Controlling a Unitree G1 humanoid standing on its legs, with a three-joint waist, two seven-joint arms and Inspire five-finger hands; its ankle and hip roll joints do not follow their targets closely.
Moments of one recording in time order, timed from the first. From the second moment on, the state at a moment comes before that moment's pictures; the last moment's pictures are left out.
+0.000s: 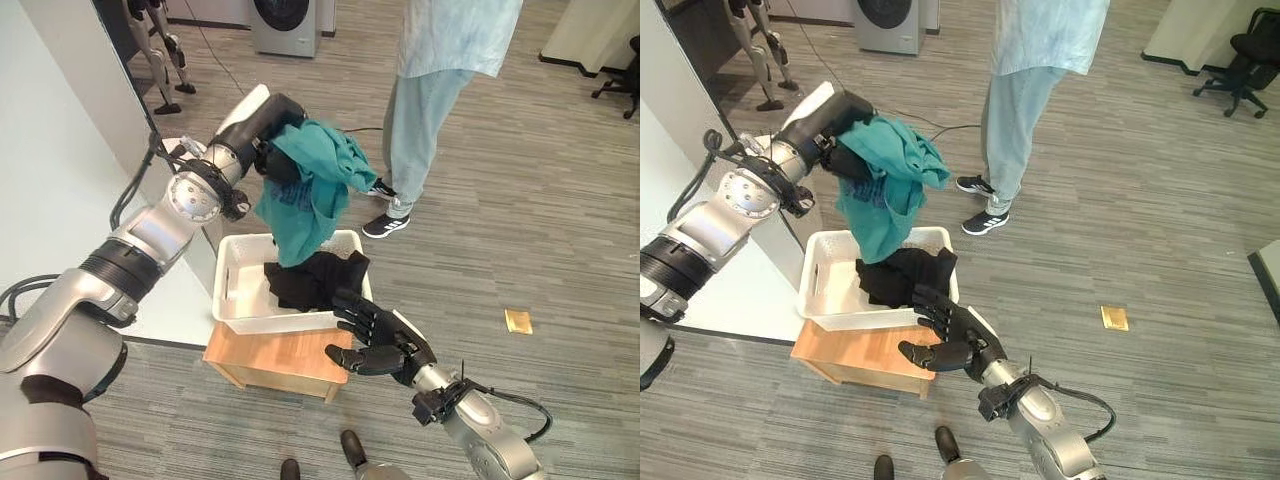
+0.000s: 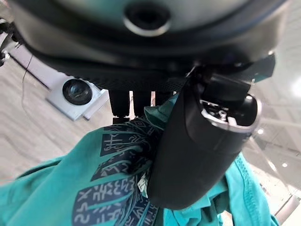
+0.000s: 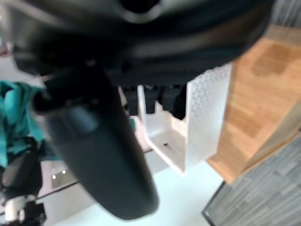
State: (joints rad) left arm -1.15 0.78 -0.81 0.58 -0.31 -0.09 0.03; right arm 0.08 -0.45 0.35 -0.05 0.60 -0.01 0.21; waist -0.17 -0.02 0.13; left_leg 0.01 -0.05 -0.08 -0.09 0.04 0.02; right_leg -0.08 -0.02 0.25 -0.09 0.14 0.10
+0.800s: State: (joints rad) left arm -1.00 0.69 -0.78 0.92 -0.18 -0.01 -0.02; right arm 0.16 -0.45 0.35 -0.06 0.60 -0.01 0.21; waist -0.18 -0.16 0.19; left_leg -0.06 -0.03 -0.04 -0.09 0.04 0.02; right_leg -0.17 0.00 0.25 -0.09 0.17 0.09
